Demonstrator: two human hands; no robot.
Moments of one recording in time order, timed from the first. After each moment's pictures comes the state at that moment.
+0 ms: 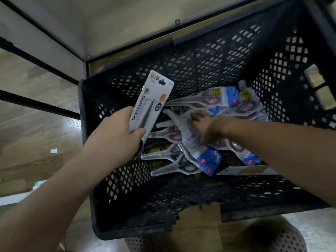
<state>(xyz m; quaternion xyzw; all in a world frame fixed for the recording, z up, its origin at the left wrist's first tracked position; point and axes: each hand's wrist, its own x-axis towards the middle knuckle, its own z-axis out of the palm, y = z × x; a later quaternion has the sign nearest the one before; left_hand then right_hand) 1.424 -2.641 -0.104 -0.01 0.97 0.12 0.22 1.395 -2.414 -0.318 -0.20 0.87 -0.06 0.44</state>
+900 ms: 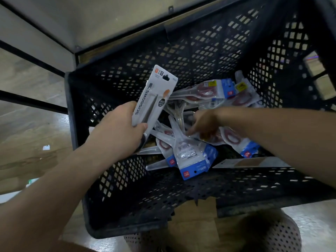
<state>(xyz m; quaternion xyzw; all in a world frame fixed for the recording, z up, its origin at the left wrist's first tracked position) 1.418 -2.629 -0.122 0.02 0.96 0.12 0.24 1.393 -2.411 -0.308 0.00 0.78 -0.29 0.55</state>
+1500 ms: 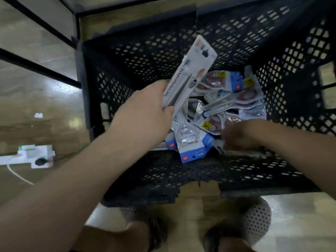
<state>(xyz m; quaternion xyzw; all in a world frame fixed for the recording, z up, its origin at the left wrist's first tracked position) 1.430 -2.615 -0.101 0.04 0.95 0.19 0.24 1.450 -2.386 -0.246 -0.06 0.76 0.02 0.65</state>
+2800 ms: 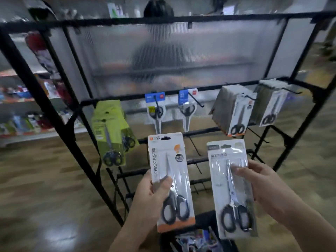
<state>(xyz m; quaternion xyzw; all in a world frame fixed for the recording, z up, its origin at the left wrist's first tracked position) 1.488 -2.747 0.718 0.04 0.68 0.72 0.11 1.543 -2.485 0.778 0.18 0.68 -0.71 0.00</state>
